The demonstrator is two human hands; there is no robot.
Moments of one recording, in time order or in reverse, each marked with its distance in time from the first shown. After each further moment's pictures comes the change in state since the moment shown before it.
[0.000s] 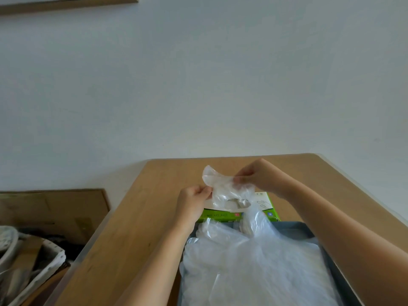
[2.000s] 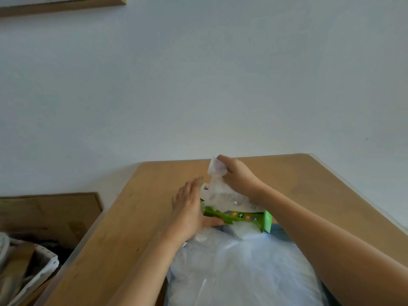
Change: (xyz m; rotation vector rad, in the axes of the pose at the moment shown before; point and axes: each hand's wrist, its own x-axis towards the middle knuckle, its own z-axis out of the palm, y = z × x) left_hand 0.000 -0.013 0.003 0.873 -0.130 0.445; right_hand 0.024 0.000 0.026 -0.061 0.169 -0.251
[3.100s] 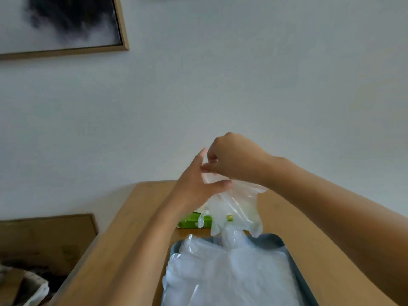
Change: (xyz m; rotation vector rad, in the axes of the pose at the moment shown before) left_hand -0.009 0.114 -0.121 -0.530 -0.010 0.003; right_hand -0.040 -0.158 -0.099 -0.741 -0.047 -0.121
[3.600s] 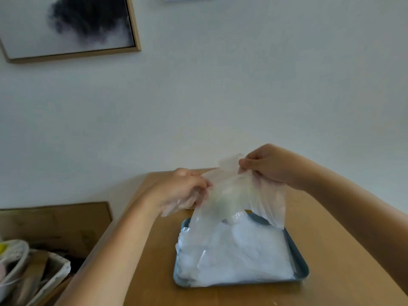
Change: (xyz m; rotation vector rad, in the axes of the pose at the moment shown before) left_hand -0.059 -0.001 -0.034 -0.352 -0.244 -0.285; right_hand -0.087 0.013 -0.008 0.757 -0.142 0.367
